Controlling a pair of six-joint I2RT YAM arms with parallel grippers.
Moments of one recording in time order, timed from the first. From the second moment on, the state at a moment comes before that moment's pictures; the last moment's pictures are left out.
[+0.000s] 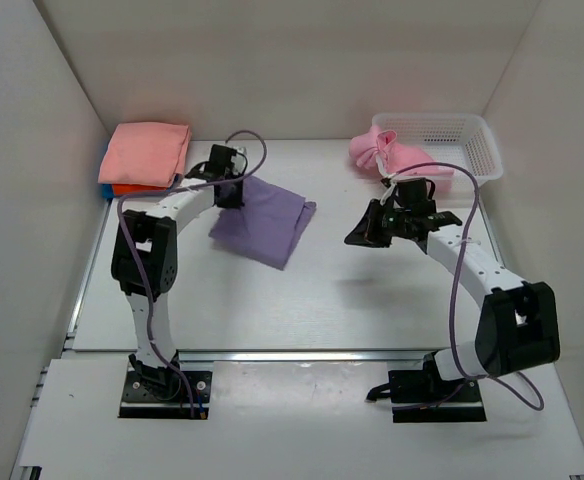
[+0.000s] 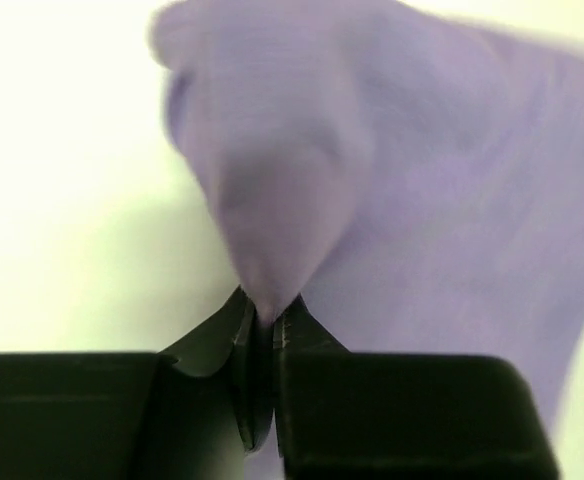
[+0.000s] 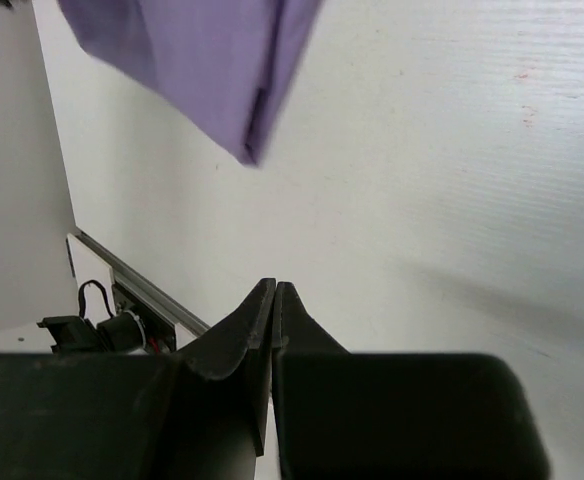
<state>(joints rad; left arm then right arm) -0.29 1.99 1.48 -0.41 -0.02 -0.15 0.24 1.41 0.98 -0.38 -0.55 0.59</state>
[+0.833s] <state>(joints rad) 0.10 2.41 2.45 -0.48 -0.21 0.05 0.18 1.45 1.13 -0.44 -0.55 0.55</state>
